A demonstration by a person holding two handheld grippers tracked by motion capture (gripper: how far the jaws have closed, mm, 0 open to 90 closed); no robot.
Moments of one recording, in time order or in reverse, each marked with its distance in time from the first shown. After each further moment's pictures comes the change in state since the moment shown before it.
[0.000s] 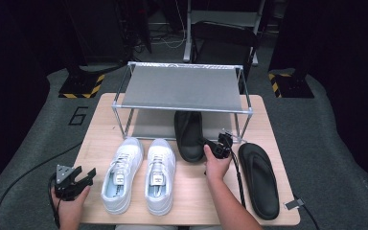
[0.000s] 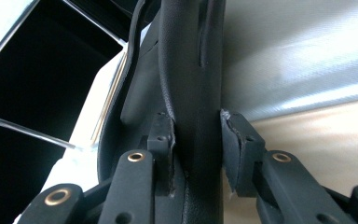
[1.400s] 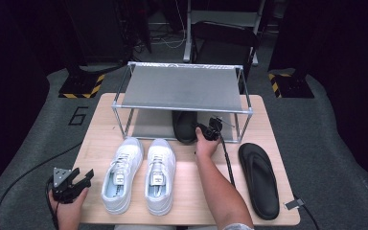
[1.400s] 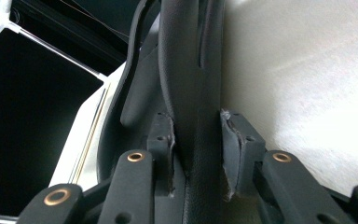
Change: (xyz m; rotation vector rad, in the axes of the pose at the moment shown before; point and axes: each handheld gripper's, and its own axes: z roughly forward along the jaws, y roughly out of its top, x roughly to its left) left arm 0.003 -0.004 -0.008 -0.007 0.016 -0.007; right arm -0.007 0.036 0.087 -0.065 -0.035 0.029
